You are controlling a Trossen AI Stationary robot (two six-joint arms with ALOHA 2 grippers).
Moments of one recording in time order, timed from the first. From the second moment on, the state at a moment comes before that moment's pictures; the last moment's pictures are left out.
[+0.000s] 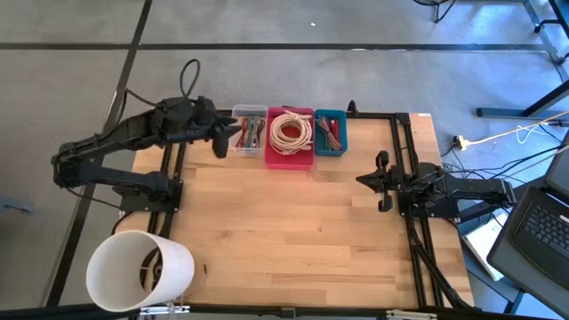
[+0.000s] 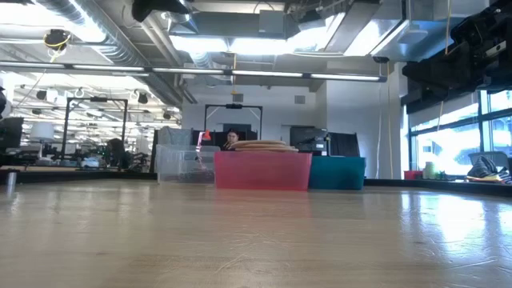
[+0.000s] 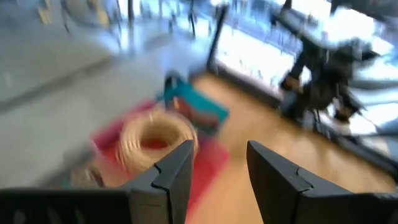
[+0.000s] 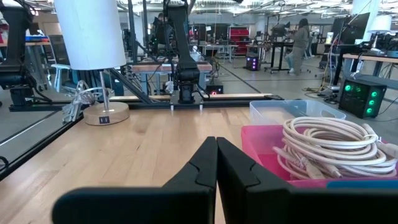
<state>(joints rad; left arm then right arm) 0.29 0.95 1.17 -0.63 -0.16 -0.35 0.00 0.01 0.01 0.03 0.03 0.02</state>
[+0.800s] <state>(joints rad) 0.04 0.49 0.18 0.62 -0.12 0.05 0.00 0.01 0.01 0.03 0.03 0.02</state>
